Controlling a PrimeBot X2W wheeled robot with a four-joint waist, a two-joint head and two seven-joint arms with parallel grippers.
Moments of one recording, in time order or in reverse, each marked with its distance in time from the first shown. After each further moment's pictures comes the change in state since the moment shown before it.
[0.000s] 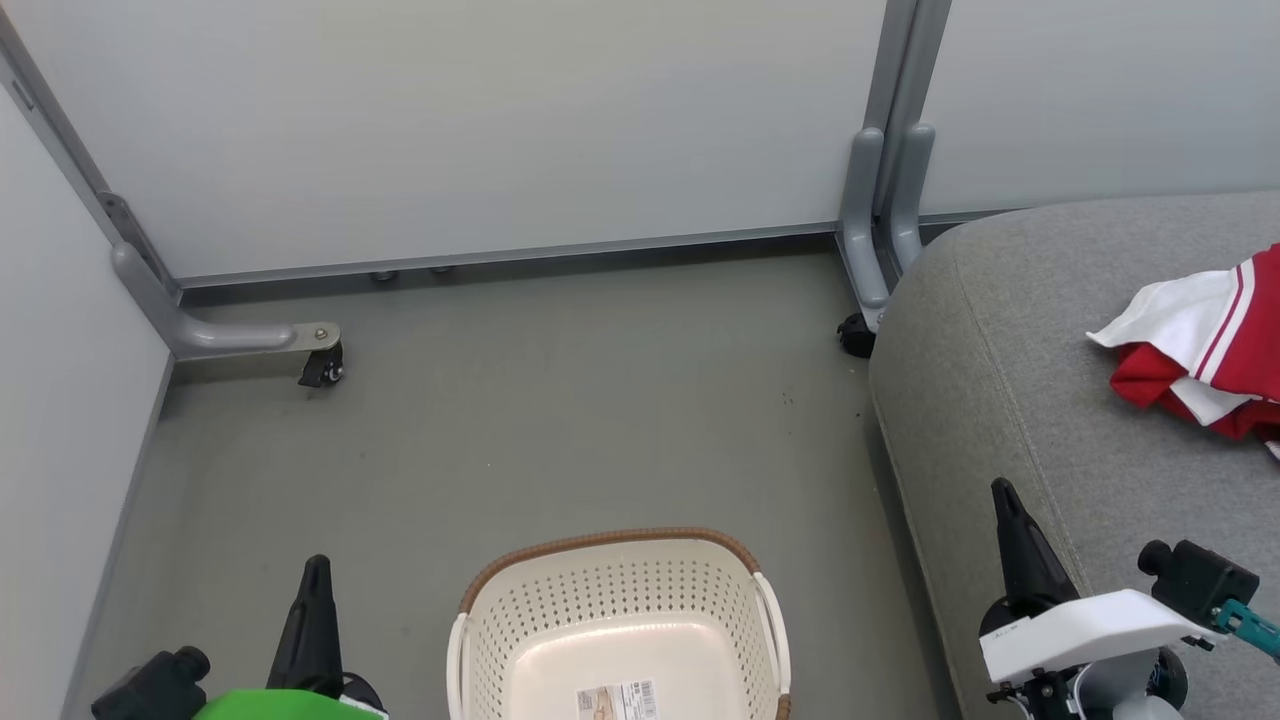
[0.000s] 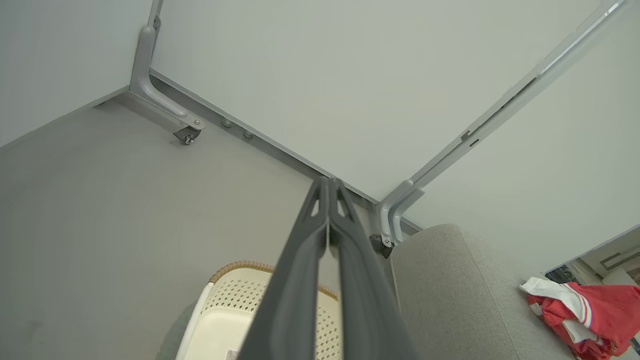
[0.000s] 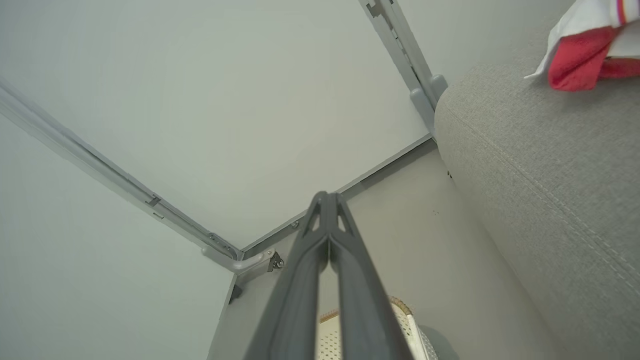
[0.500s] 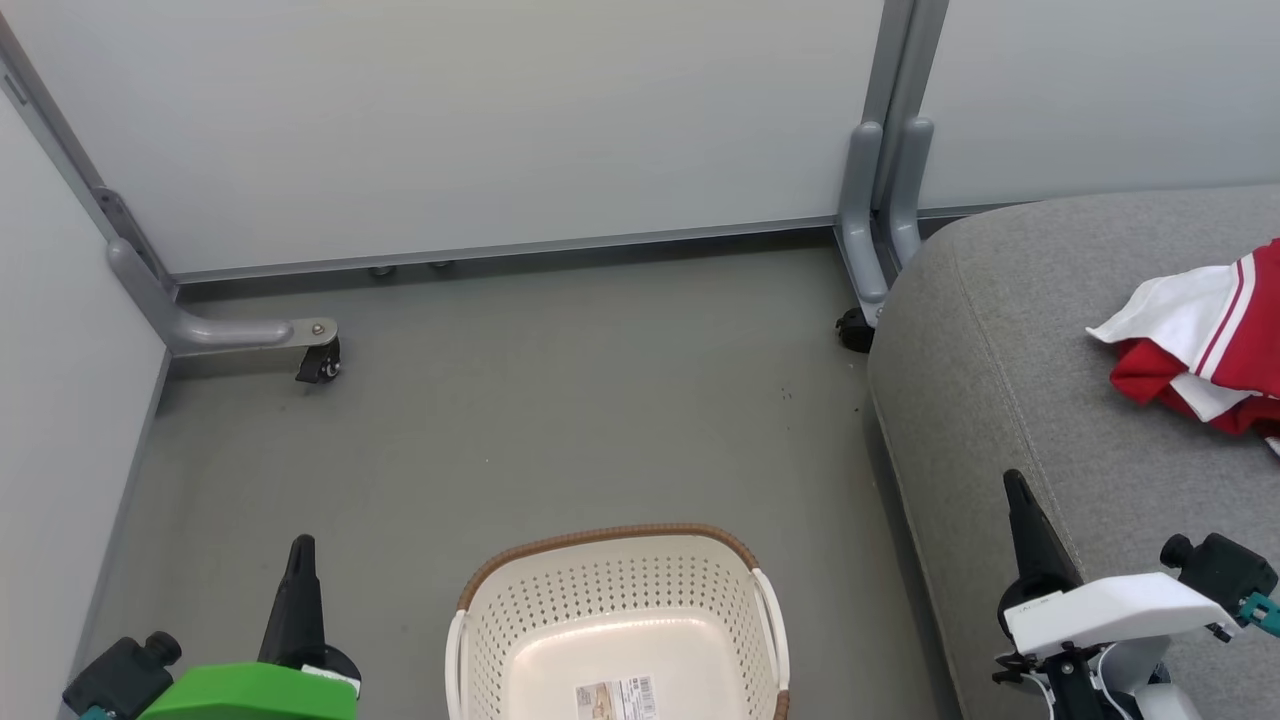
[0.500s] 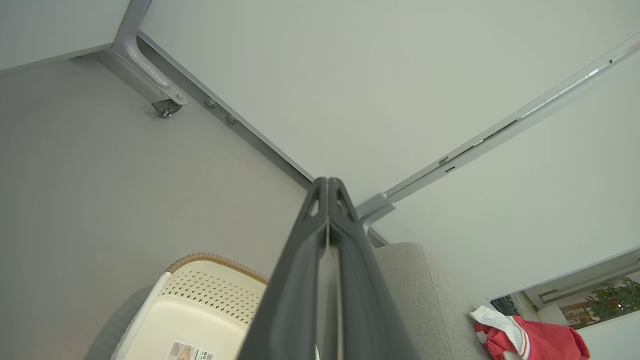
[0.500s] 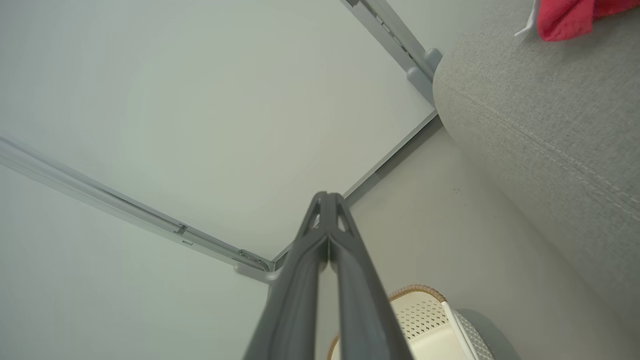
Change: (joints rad) left arm -0.044 0.007 0.022 0.015 -0.209 -0.008 0.050; right arm -0.027 -0.002 -0.026 0.019 0.222 0.000 0.049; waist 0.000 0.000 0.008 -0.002
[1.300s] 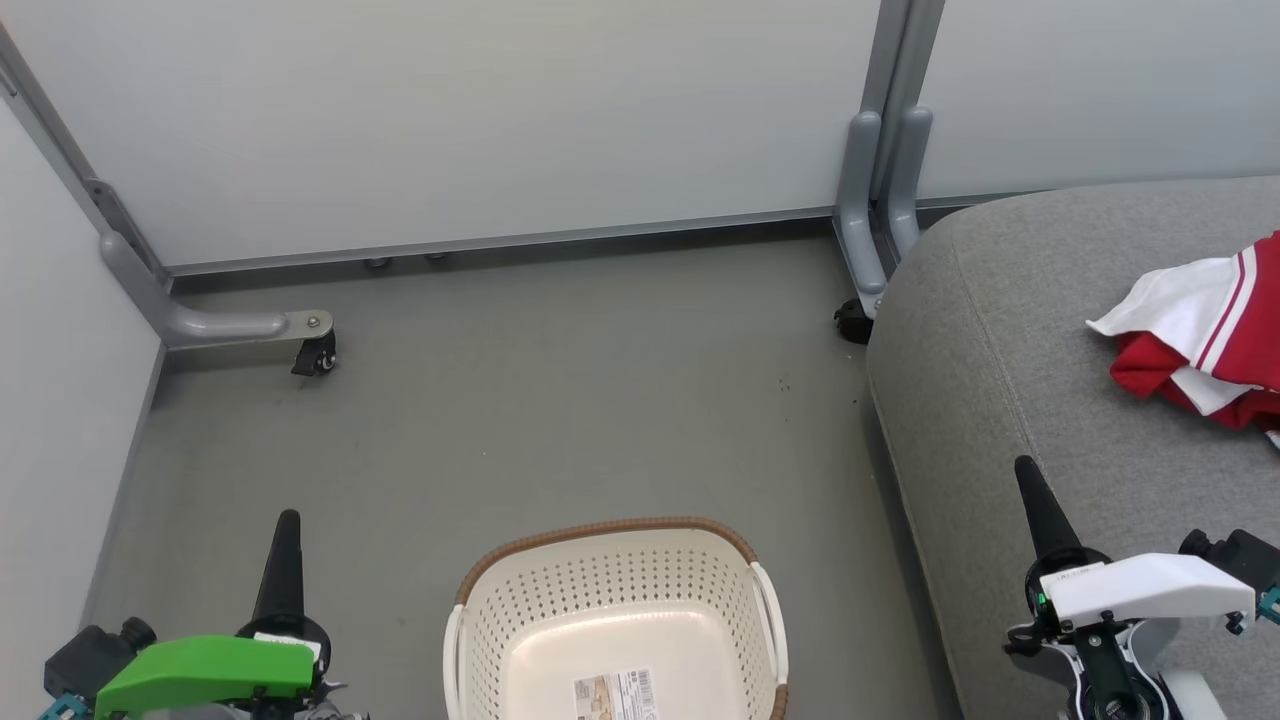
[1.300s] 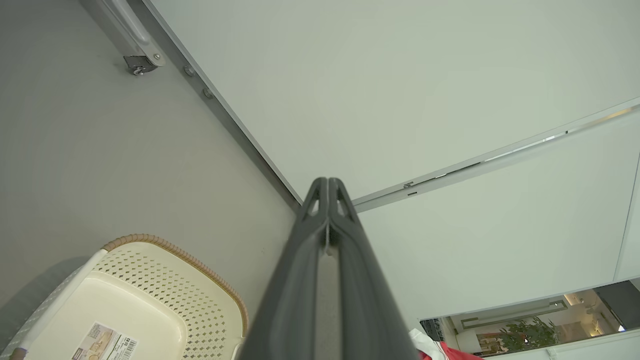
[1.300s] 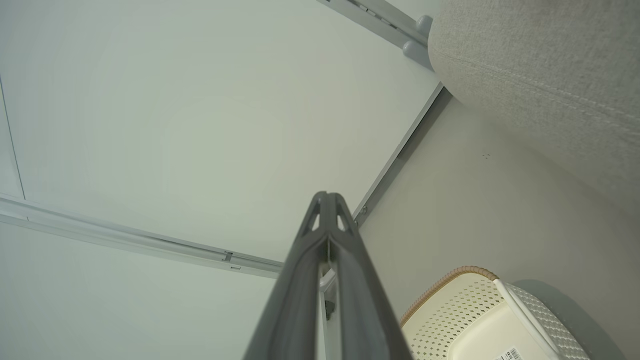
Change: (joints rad) left arm -0.056 0.003 0.034 0.024 -0.261 -0.008 0.065; right arm -0.039 -0.001 -0.040 0.024 0.270 -0.001 0.068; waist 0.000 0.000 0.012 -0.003
